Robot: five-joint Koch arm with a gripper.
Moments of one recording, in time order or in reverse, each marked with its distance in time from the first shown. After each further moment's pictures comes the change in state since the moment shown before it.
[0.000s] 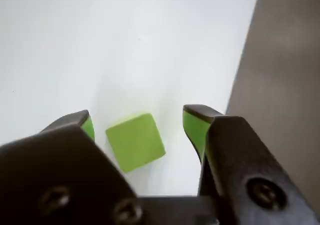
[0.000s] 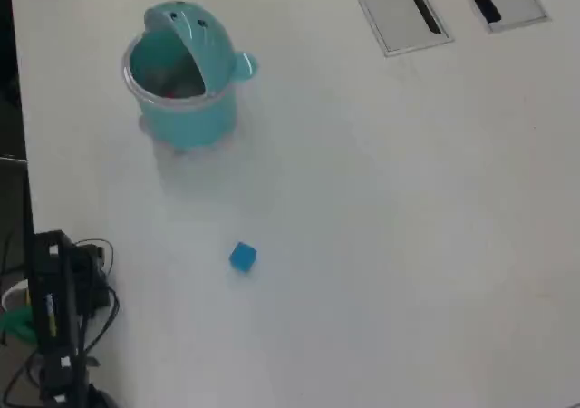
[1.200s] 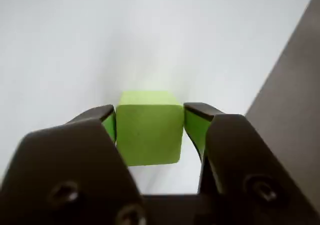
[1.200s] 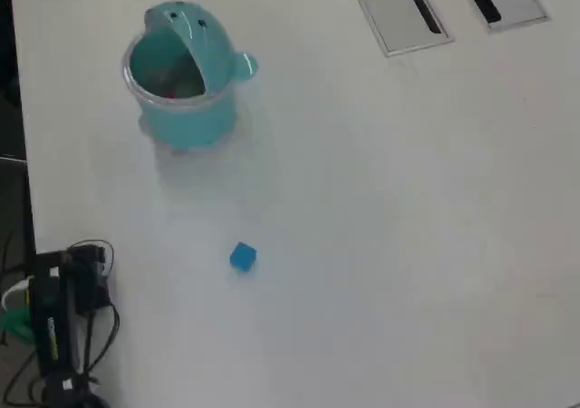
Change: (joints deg) arm 1.6 -10.2 -2.6 4.6 -10.5
